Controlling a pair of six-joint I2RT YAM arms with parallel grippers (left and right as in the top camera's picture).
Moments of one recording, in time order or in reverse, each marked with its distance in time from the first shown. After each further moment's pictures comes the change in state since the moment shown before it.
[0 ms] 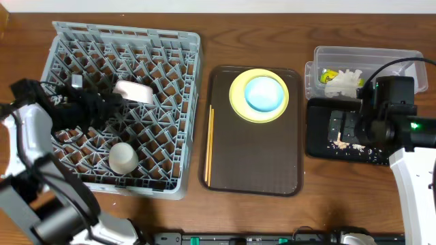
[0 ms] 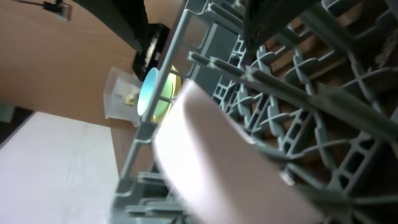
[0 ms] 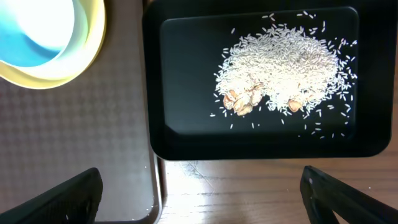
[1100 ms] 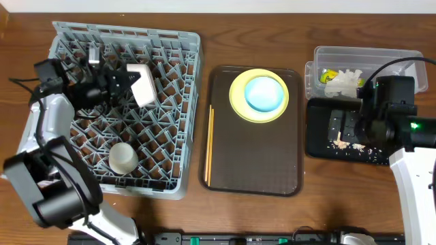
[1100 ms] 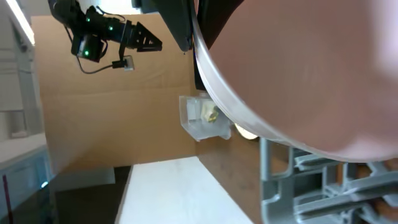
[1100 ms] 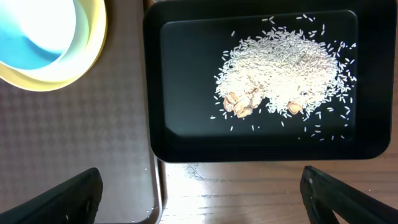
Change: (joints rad) left arm -0.147 0.082 -0.014 0.401 0.440 -0.129; right arm 0.000 0.000 0.000 0.008 0.000 0.000
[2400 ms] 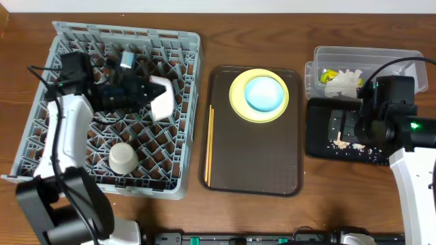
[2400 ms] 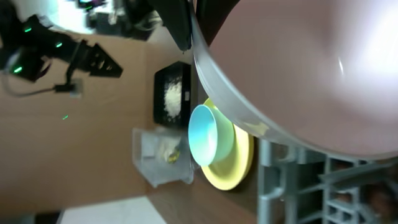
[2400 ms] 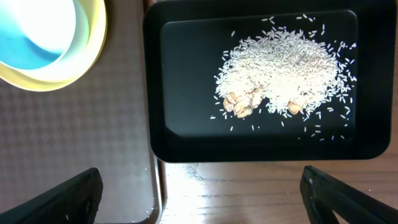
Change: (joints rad) left arm -0.163 -0.169 0.004 -0.297 -0.285 0.110; right arm 0.000 0.000 0.000 0.000 0.000 0.000
